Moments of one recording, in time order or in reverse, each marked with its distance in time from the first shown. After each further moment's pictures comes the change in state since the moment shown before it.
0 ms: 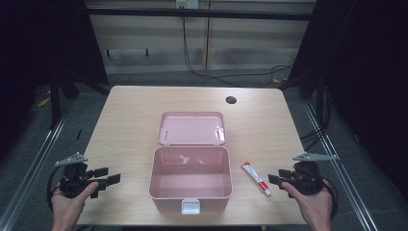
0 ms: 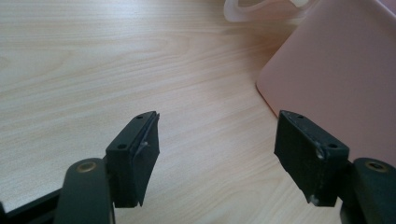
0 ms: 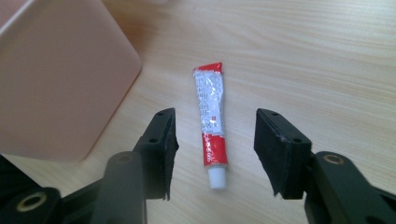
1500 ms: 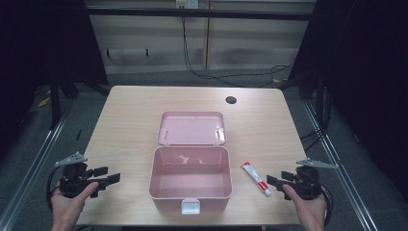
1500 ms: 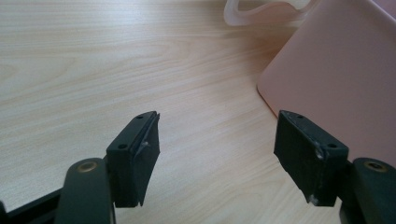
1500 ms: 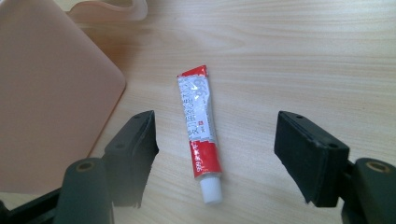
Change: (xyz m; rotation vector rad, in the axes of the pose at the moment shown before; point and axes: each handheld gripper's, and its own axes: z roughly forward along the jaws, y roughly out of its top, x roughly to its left) left arm -0.001 0.001 -0.001 -0.017 0.008 0.014; right arm -0.015 -0.024 0.018 -0.105 0.006 0.139
